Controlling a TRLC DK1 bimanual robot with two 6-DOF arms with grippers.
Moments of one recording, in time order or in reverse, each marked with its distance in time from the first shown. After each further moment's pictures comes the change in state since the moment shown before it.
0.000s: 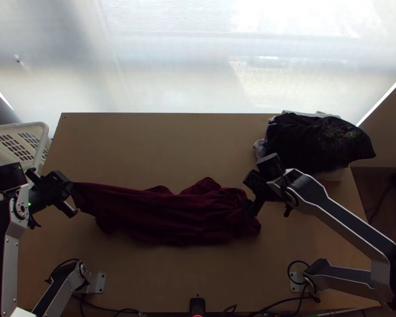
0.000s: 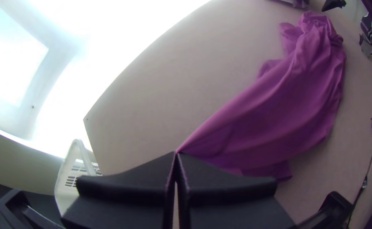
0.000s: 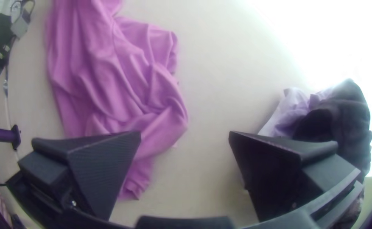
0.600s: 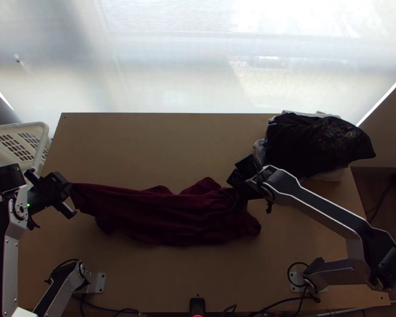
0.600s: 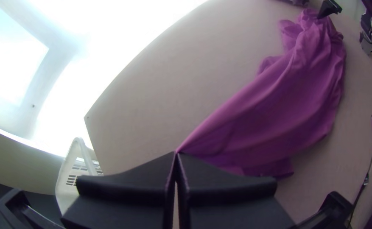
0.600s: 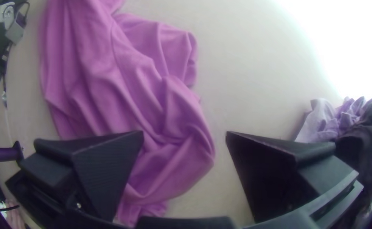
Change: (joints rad) left arm 0.022 -0.004 -0.007 -0.003 0.005 0.025; right arm 0.083 0.197 0.068 0.059 -0.002 0.097
